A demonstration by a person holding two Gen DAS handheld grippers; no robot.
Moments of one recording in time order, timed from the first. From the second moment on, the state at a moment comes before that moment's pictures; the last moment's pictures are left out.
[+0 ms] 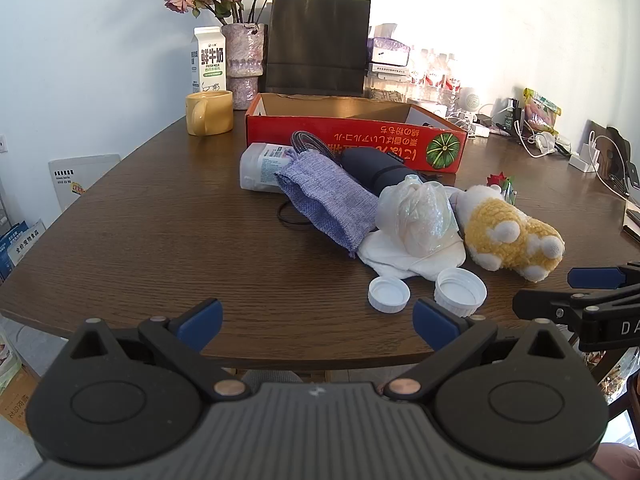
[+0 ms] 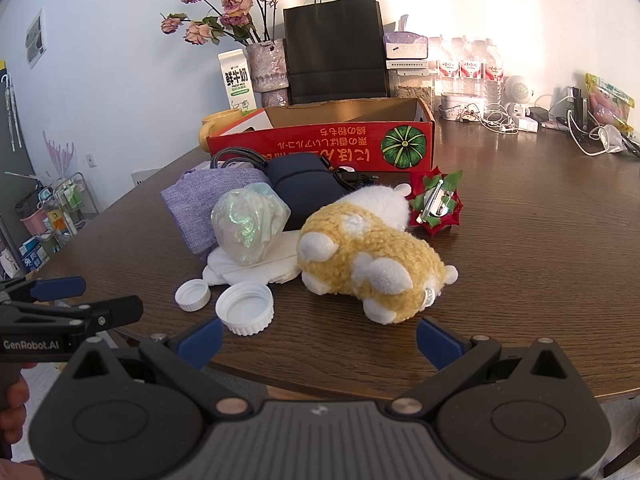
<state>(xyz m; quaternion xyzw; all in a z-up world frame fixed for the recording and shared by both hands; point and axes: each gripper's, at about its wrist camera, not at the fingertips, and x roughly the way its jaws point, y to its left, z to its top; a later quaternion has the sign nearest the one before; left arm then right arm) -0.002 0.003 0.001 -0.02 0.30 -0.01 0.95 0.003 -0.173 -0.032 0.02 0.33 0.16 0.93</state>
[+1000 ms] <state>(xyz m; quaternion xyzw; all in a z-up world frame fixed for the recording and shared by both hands) -0.002 0.003 0.002 -0.02 0.30 -0.01 0.95 0.004 -0.173 -0.031 0.02 0.32 0.16 0.93</state>
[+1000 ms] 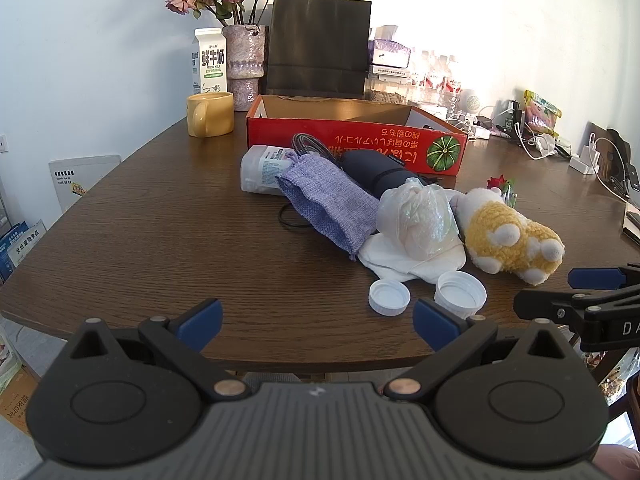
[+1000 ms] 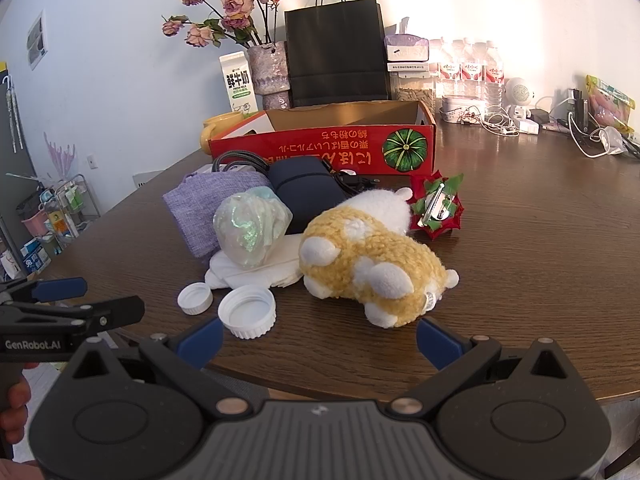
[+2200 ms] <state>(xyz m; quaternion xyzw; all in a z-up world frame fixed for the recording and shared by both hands) 0.015 -0.010 -0.009 0.01 0.30 -0.05 0.95 0.016 -0.175 -0.029 0.00 0.28 0.11 0.95</state>
